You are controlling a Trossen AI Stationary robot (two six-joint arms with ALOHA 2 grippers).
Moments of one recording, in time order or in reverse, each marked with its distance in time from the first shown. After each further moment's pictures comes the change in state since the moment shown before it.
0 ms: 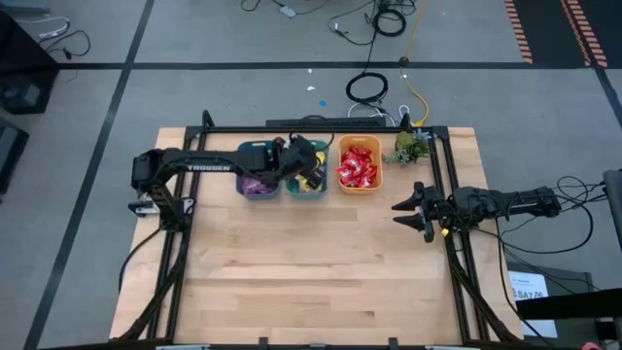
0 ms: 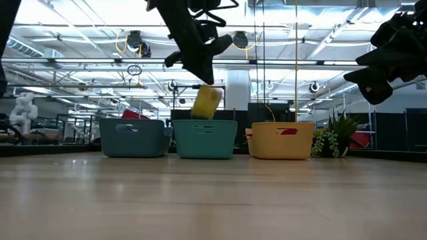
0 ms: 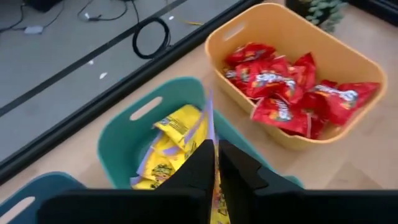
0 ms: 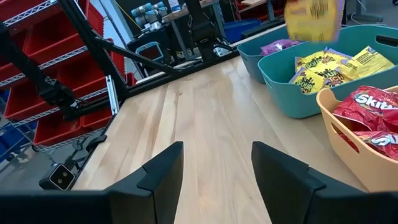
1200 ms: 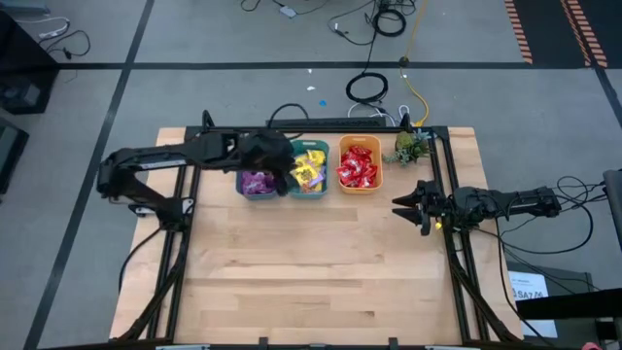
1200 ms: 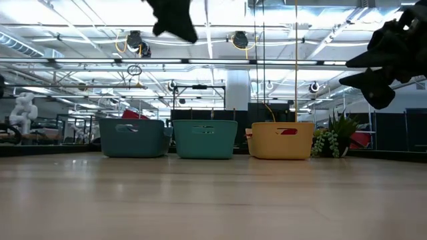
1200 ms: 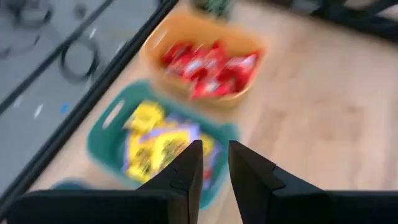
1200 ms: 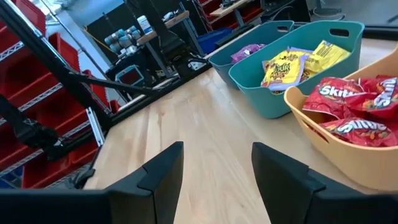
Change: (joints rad) left arm 0.010 -0.272 0.000 -0.191 0.315 0.261; right arm 0.000 0.000 0.000 0.001 0.127 0.158
